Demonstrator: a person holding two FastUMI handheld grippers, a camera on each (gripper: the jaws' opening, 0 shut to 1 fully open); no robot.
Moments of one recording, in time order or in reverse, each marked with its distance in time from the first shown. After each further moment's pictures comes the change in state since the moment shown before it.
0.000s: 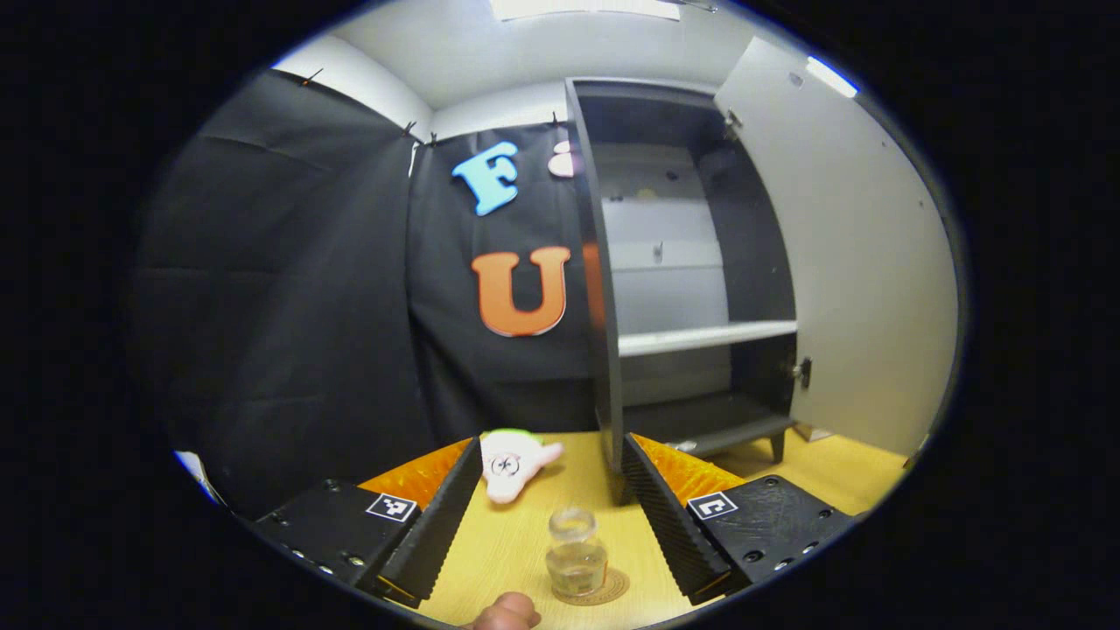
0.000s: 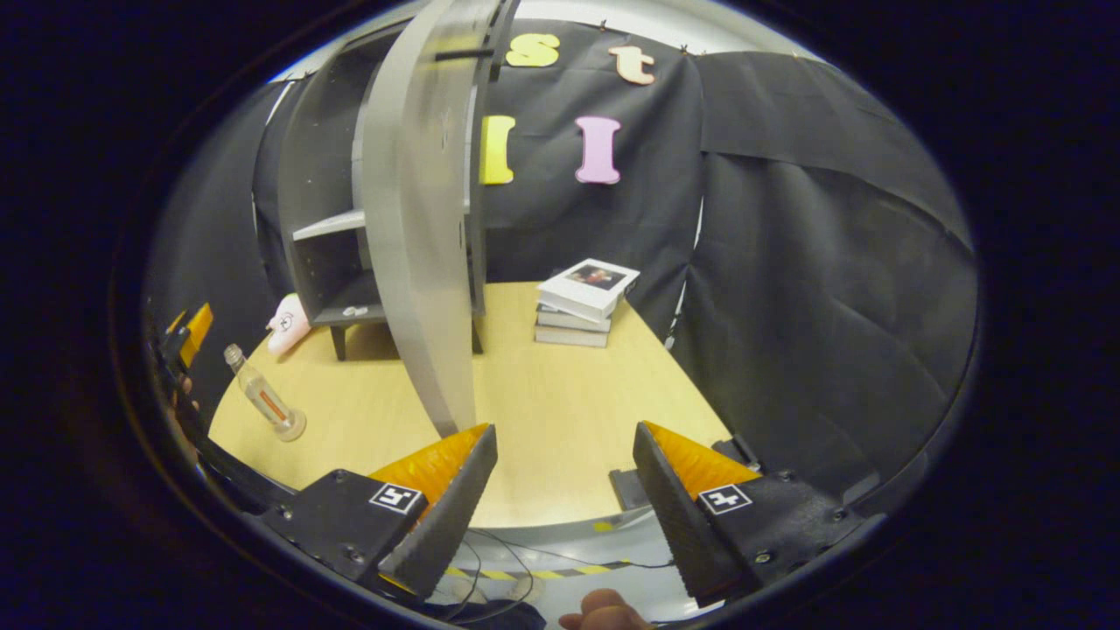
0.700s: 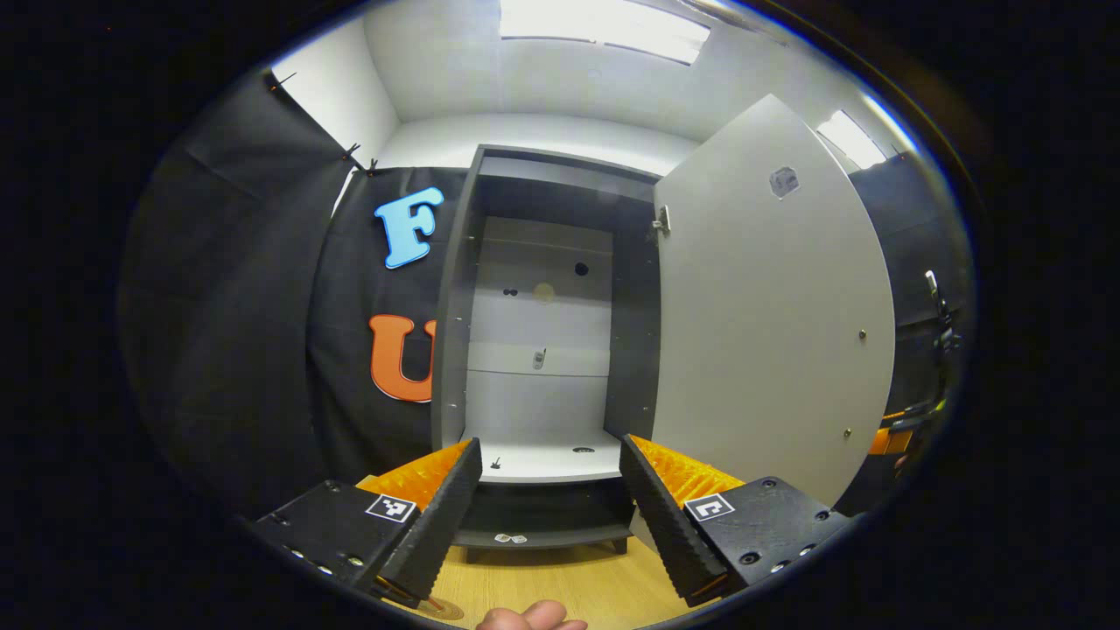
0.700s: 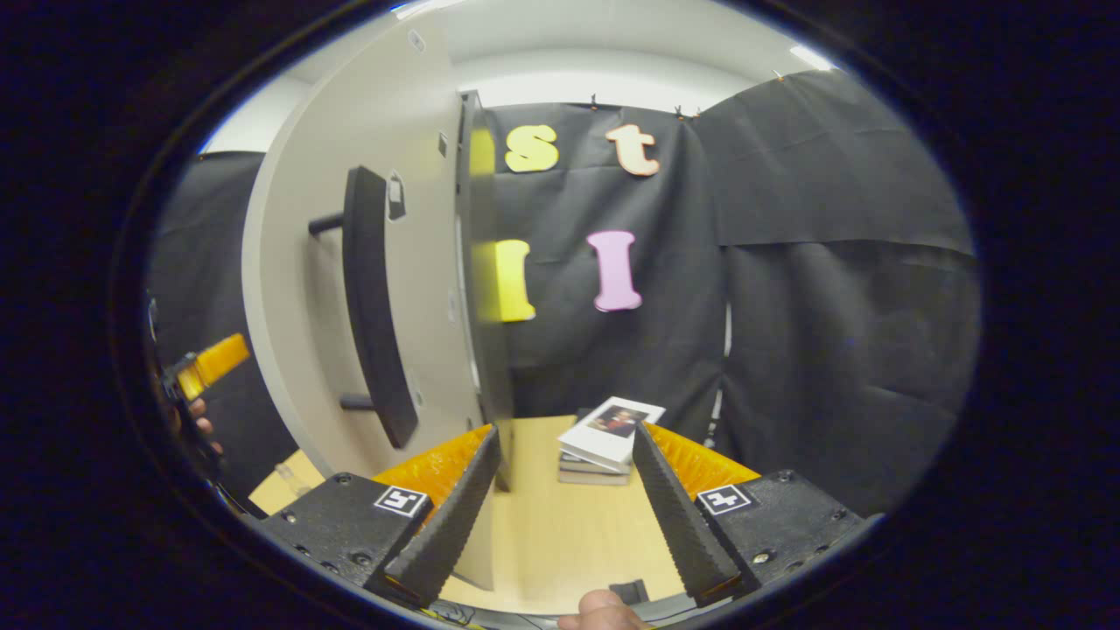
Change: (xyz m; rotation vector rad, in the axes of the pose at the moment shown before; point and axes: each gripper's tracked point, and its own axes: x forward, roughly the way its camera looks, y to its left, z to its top) left arm 0.006 -0.174 0.178 -0.143 -0.070 -0.191; right arm -0.009 -0.001 0.194 0.055 -0.349 0.280
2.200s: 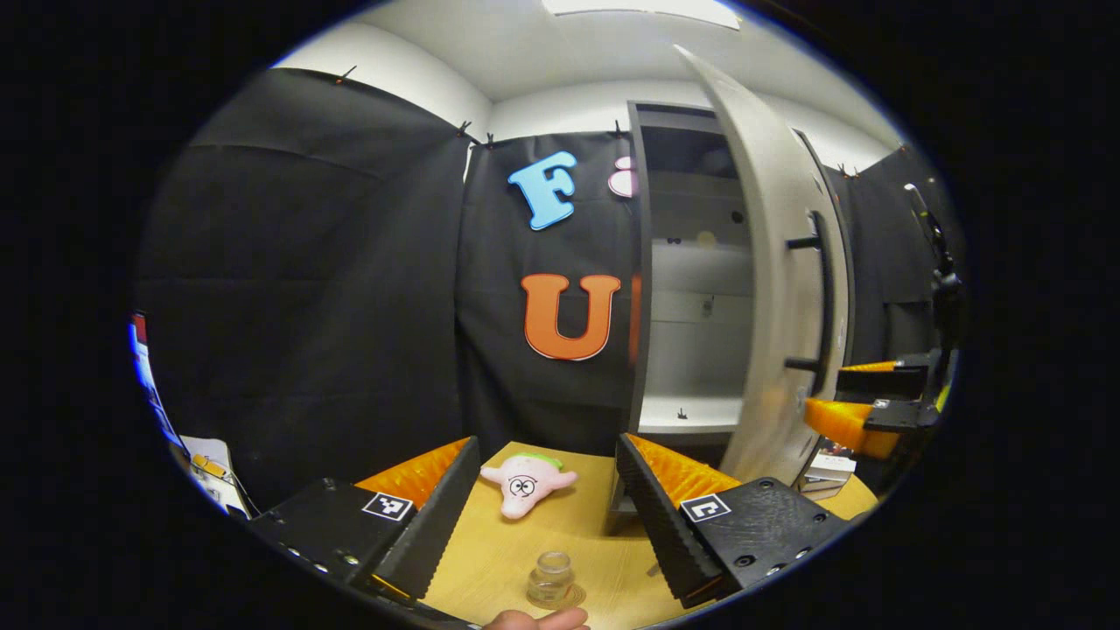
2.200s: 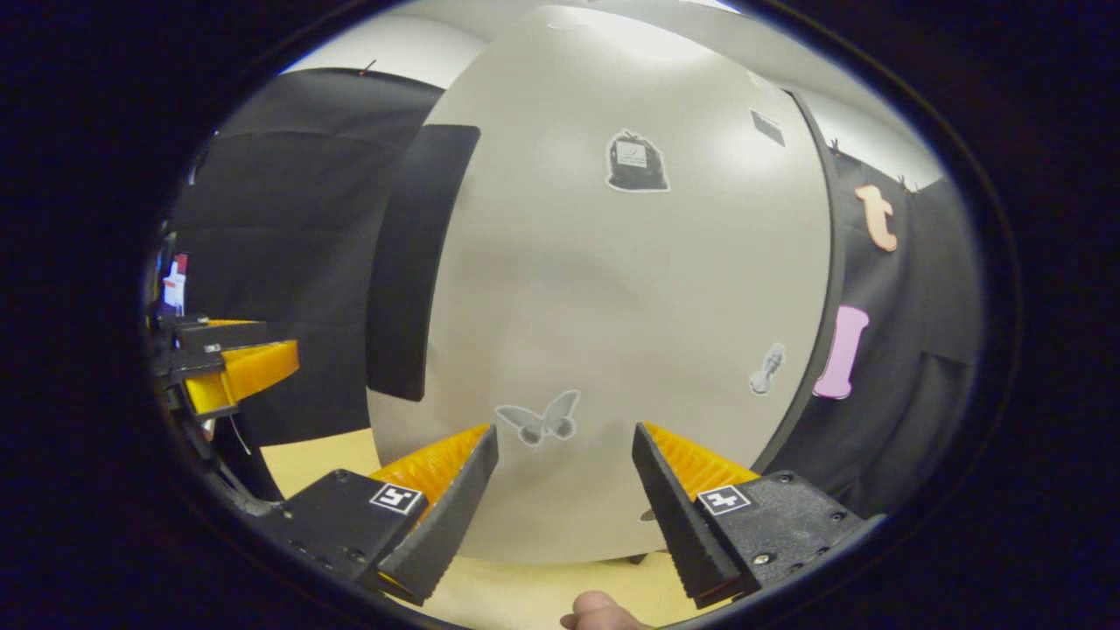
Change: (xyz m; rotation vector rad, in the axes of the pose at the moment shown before) left arm -0.060 0.205 -0.065 0.029 0.150 0.405; right arm 0.140 0.275 -0.024 -0.367 -0.050 0.394
